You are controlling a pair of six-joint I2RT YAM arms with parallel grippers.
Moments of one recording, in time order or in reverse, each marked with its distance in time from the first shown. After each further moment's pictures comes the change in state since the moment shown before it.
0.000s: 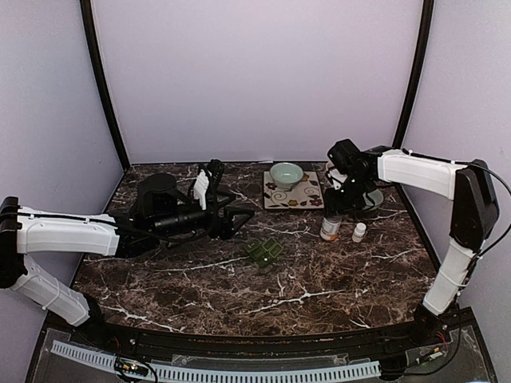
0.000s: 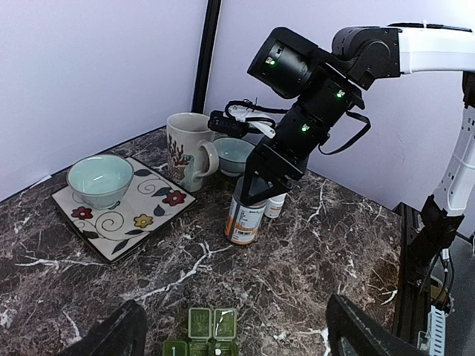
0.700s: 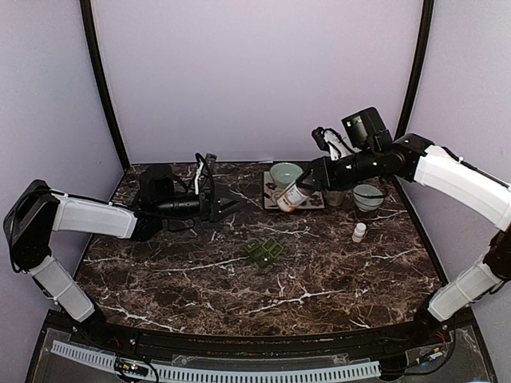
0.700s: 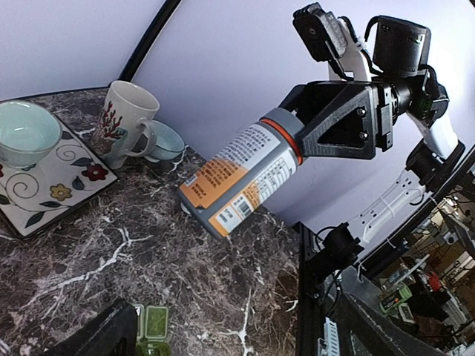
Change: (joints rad) left arm 0.244 0.209 0.032 0.228 0.561 -0.373; right arm 0.158 -0.306 0.002 0.173 -0.274 0.064
